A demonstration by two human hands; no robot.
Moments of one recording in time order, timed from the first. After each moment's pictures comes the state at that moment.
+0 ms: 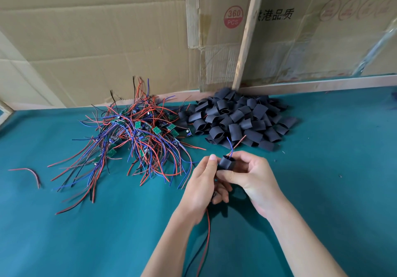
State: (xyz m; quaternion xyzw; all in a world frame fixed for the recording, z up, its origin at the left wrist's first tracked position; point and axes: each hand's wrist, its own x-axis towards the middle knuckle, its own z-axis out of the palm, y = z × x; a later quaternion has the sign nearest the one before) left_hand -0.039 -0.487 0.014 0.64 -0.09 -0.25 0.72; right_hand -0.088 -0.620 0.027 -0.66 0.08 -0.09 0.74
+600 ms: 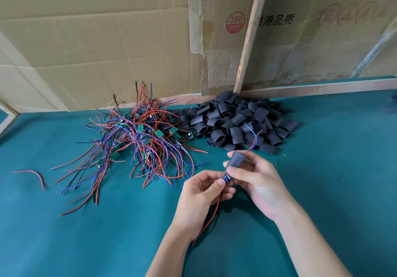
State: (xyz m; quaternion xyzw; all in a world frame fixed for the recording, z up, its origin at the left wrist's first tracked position) left_hand -0.053 -0.469 -0.001 0.54 -0.11 -0.22 0.81; right_hand -0.087 -0.632 0.024 -0.53 0.09 -0.06 0.84
